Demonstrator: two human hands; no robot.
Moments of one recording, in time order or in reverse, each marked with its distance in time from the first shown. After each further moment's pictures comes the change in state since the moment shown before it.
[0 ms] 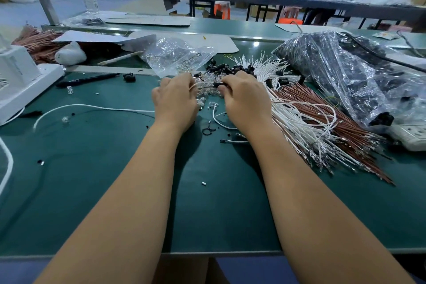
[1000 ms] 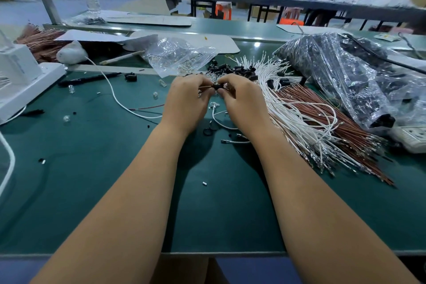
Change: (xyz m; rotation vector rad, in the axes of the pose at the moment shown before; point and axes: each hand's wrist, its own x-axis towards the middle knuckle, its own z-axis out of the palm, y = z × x) left_hand -0.005 0.011 0.000 -0.173 0.031 0.252; right_hand 0.000 0.000 0.008 0.304 -0.015 0.043
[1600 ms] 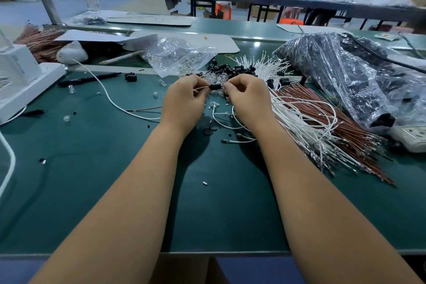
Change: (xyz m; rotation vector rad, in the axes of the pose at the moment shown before) left_hand -0.002 -0.005 0.002 -0.118 0.012 -0.142; right_hand 0.003 0.003 -0.005 0.230 0.047 0.224
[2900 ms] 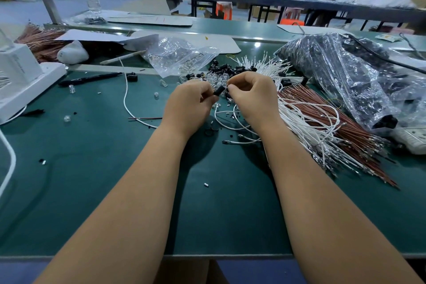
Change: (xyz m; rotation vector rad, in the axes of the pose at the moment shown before) left_hand -0.002 0.000 -0.001 0.083 -0.082 0.124; right_hand -0.001 -0.003 -0.006 0.026 0.046 -0.031
